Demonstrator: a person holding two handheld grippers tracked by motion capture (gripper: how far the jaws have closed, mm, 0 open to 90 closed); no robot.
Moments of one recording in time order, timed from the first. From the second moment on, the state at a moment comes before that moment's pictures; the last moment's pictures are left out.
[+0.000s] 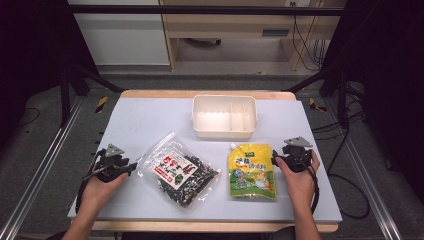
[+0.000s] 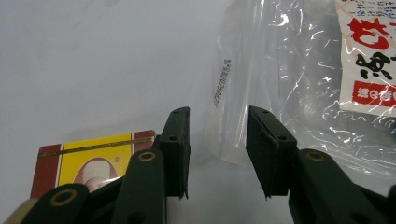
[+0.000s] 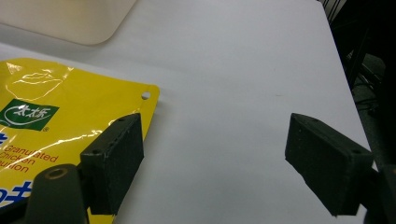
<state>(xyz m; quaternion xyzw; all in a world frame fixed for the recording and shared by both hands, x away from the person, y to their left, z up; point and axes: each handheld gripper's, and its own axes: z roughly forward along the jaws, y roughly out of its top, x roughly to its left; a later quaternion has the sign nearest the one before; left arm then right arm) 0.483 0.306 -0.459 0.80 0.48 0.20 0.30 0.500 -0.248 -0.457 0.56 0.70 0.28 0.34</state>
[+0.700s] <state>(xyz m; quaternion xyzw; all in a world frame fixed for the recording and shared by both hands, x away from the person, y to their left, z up) 0.483 0.305 -0.461 0.80 0.48 0.18 0.31 0.499 -0.247 -0.457 0.56 0.70 0.28 0.34</state>
